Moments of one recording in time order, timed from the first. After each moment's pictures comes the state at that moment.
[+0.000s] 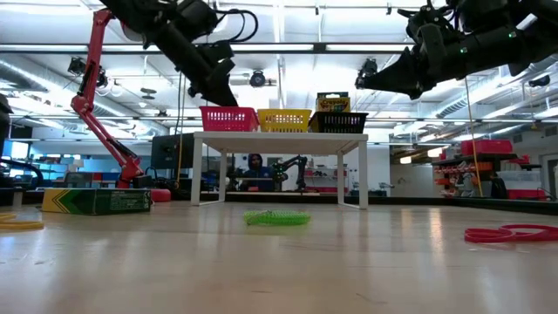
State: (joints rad) left arm 0.55 1.31 0.99 -0.24 -0.13 0.13; right arm -0.14 0.93 0.37 0.39 0.14 -0.05
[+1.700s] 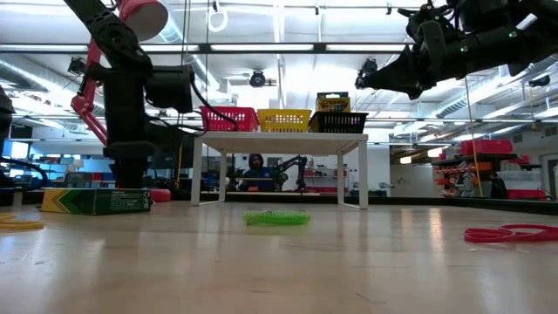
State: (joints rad) left arm 0.31 1.42 0.60 -0.58 -0.17 -0.24; right arm -0.14 0.93 0.37 0.40 0.12 -0.03
